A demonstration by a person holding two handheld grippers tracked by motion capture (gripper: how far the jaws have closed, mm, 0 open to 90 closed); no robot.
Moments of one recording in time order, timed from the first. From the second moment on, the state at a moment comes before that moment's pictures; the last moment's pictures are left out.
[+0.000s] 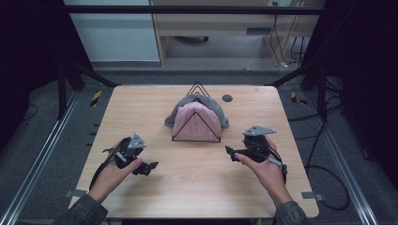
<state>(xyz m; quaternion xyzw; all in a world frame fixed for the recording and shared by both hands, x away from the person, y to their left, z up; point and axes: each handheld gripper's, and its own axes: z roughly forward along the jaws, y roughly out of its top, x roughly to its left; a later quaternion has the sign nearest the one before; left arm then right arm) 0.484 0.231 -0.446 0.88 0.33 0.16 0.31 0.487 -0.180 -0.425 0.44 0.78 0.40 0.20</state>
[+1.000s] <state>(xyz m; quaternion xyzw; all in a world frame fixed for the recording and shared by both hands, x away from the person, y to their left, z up) 0.488 0.246 -0.491 0.88 0.36 0.12 0.27 0.485 -0.185 -0.490 0.48 0.79 0.35 0.15</state>
